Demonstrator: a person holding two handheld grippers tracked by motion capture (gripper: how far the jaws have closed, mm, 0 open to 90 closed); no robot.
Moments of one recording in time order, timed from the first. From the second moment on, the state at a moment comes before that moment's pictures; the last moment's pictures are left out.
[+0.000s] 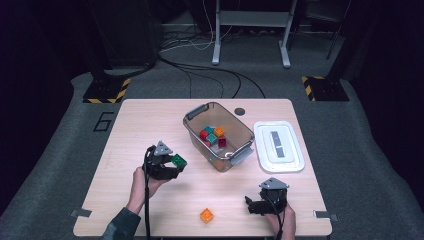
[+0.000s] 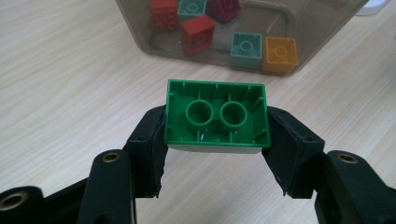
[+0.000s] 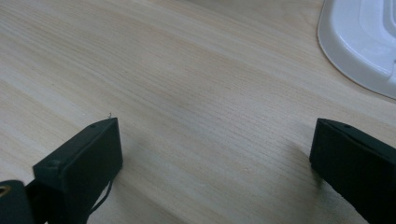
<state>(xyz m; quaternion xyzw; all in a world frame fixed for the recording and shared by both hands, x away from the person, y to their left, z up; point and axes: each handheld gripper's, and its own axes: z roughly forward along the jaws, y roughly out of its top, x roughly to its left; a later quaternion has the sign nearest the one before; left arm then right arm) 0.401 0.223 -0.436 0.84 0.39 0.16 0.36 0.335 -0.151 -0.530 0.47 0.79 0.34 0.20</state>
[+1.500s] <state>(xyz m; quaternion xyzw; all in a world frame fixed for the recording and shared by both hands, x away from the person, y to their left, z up) 0.493 0.196 -0.343 0.82 0.38 0.21 0.37 0.335 -0.151 -0.530 0.47 0.79 0.34 0.20</state>
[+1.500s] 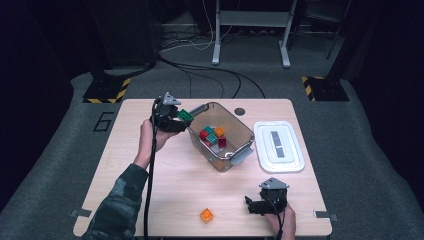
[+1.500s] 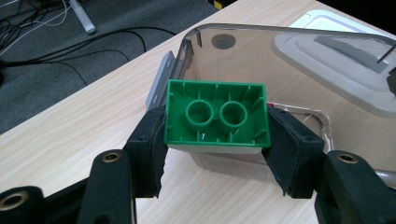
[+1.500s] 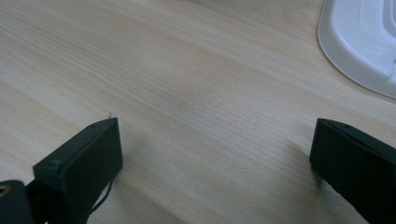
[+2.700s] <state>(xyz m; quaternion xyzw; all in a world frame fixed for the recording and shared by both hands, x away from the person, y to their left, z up) 0.549 0.146 -0.378 0.84 0.38 0.18 0.34 0.335 -0.151 -0.530 0.47 0.79 0.34 0.20</state>
